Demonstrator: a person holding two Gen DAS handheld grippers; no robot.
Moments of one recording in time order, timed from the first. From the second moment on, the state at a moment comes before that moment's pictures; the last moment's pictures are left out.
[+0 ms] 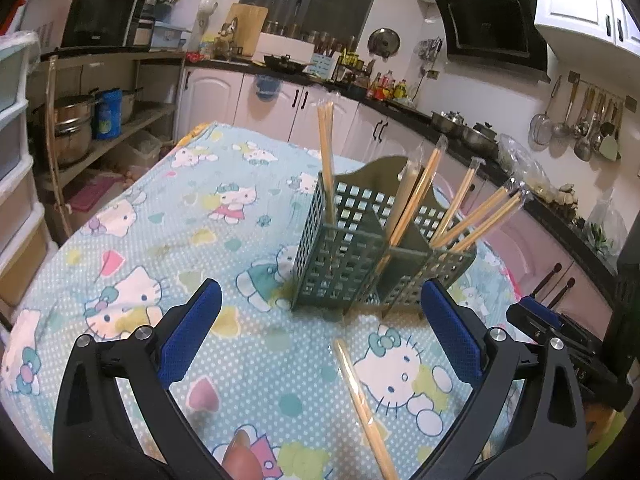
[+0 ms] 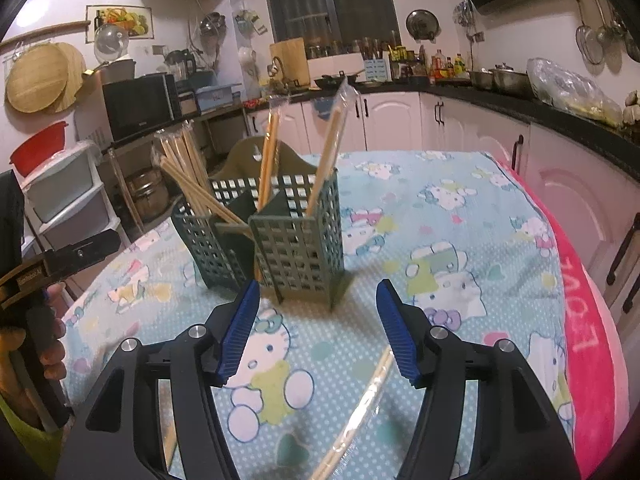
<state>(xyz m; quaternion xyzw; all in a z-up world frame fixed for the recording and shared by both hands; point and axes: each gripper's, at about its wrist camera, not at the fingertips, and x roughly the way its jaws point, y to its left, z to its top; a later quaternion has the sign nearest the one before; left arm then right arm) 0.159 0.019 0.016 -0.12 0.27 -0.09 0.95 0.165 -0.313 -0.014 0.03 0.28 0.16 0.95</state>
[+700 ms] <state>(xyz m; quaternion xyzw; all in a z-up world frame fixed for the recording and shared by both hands) 0.173 -0.021 -0.039 -0.09 0.37 -0.13 0.92 0.174 -0.332 -0.051 0.04 0.35 0.14 0.93</state>
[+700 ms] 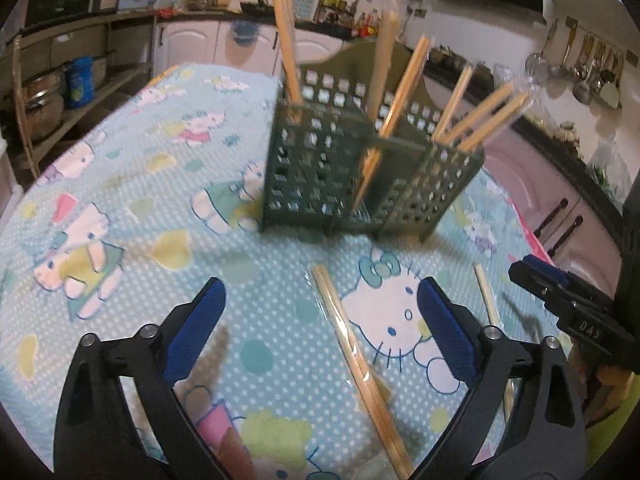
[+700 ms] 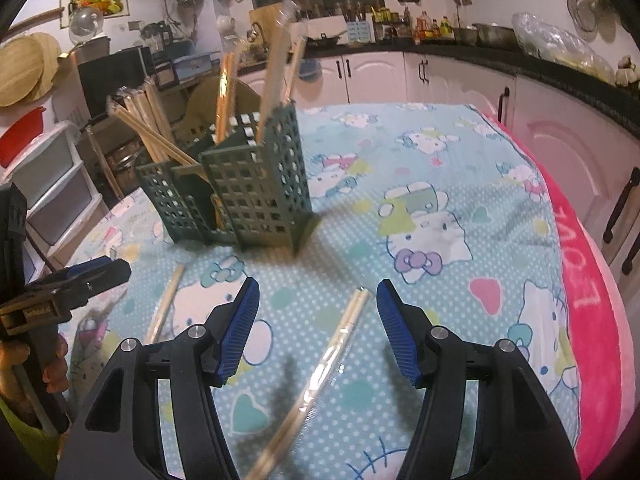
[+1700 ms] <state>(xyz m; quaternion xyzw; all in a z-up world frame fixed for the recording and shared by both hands) 0.231 -0.058 -0.070 -0.06 0.43 -0.09 0.89 0.242 -0.324 -0.096 0.01 0.44 0.09 0.89</state>
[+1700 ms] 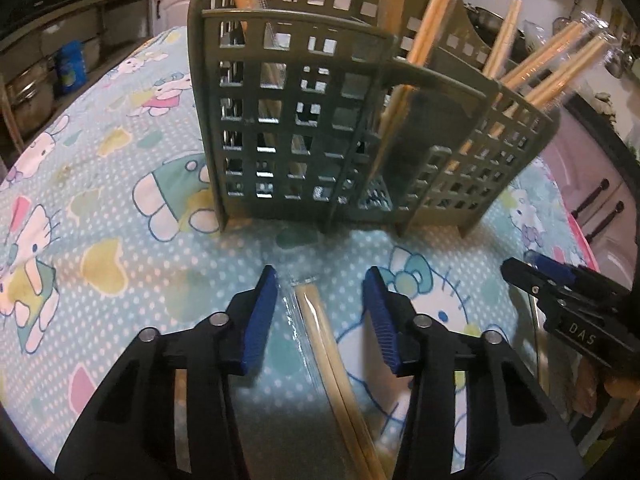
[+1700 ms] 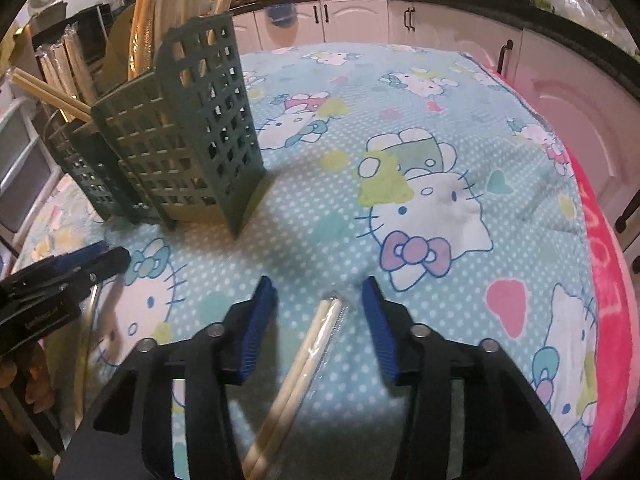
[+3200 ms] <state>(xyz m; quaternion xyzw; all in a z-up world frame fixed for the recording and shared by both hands) 0.175 0.034 0.112 -0.14 0.21 -0.10 0.96 0.171 -0.276 0.085 0.04 0.22 0.24 0.95</state>
